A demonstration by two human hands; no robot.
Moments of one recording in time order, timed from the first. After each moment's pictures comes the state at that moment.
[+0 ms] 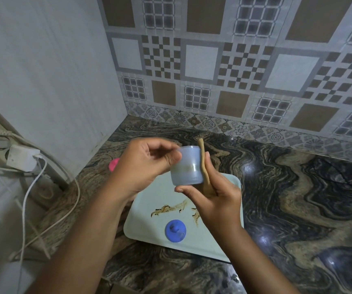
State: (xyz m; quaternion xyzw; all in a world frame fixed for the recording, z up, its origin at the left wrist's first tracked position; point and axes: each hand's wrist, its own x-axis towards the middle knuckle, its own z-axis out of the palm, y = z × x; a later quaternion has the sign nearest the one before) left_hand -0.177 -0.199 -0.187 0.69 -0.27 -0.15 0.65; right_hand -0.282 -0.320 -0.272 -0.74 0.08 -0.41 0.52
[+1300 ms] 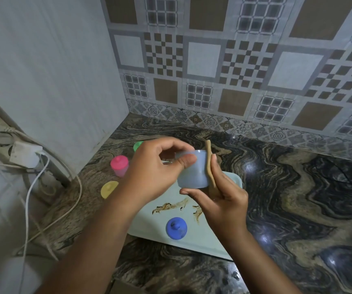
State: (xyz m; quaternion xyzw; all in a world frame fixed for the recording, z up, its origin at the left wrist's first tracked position) left_hand -0.195 -0.201 -0.185 0.78 -0.33 -0.04 0.53; right_hand -0.293 -0.323 -0.274 -0.77 0.08 -0.43 0.46
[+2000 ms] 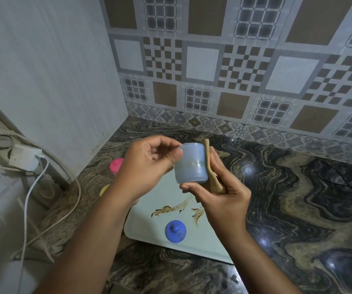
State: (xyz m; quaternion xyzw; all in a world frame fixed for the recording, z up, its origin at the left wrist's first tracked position) left_hand -0.185 -0.197 -0.184 0.72 -0.24 -0.14 0.63; right_hand -0.287 -0.323 -0.269 -0.64 0.07 -0.45 0.62
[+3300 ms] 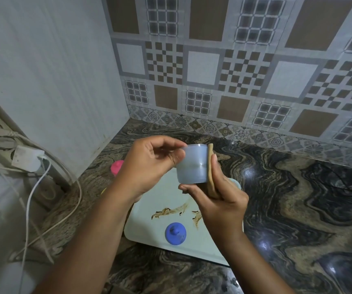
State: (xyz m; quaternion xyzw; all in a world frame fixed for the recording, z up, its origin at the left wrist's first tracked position) left_hand -0.183 -0.200 -0.178 0.71 -0.28 -0.12 0.64; right_hand -0.286 -0.319 -0.264 -0.76 0.08 -0.50 0.41
